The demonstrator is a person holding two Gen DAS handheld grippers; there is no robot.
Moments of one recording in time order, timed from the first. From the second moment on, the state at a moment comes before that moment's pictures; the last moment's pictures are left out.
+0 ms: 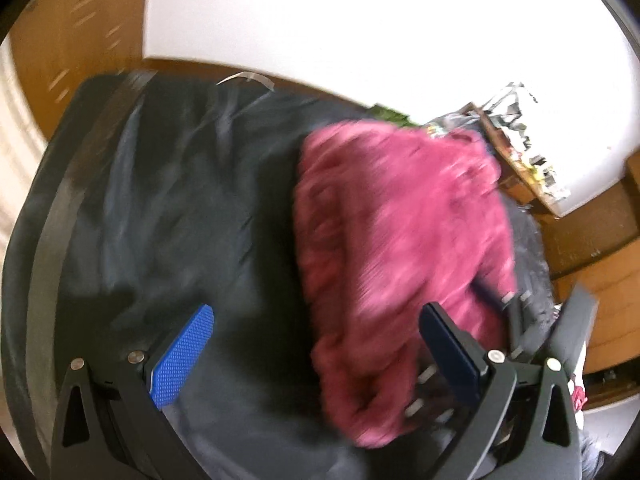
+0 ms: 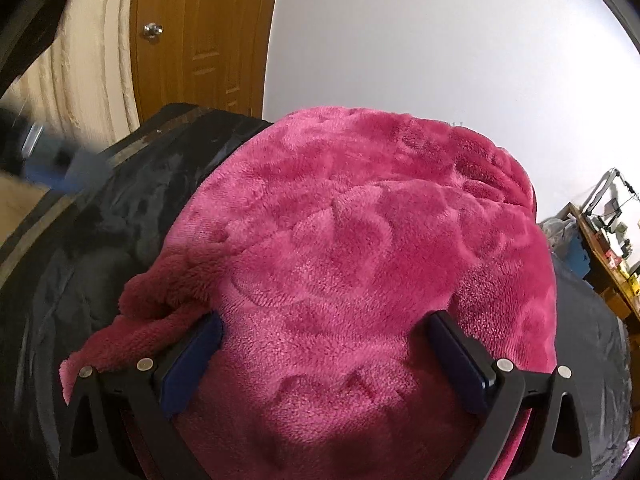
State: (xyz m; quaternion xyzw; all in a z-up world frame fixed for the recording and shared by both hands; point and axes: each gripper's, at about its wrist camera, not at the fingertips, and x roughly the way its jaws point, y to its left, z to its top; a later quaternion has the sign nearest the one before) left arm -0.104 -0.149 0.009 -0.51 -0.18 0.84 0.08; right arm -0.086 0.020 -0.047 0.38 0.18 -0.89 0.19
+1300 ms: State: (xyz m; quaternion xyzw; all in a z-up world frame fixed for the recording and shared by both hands) left arm -0.221 -0.109 -0.076 -0.55 -0.19 0.81 0.10; right arm -0.229 0.095 0.024 0.45 0.03 -0.85 0.28
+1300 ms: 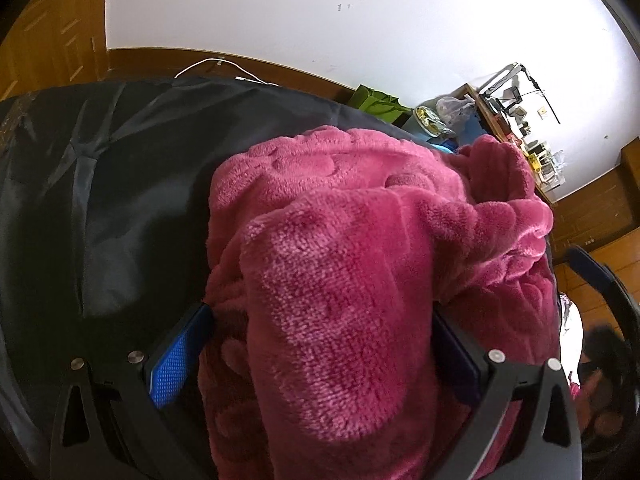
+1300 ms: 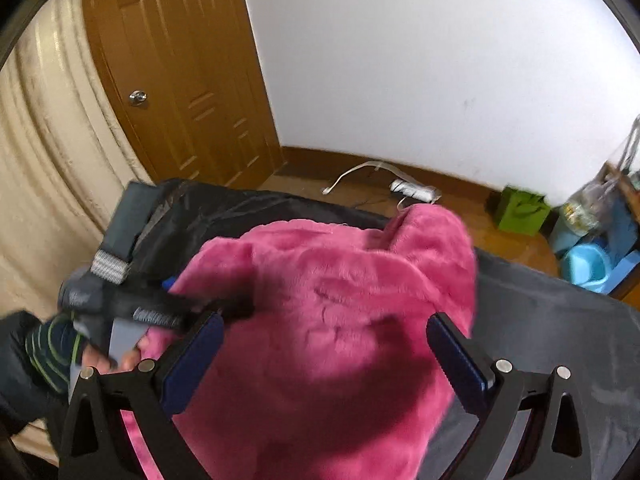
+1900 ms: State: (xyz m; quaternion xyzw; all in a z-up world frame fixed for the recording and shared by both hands) left arm -0.218 -0.112 -0.084 -0.54 -0.17 0.82 0.11; right arm -0.286 0.032 -0.036 0.56 0.09 -0.80 0.20
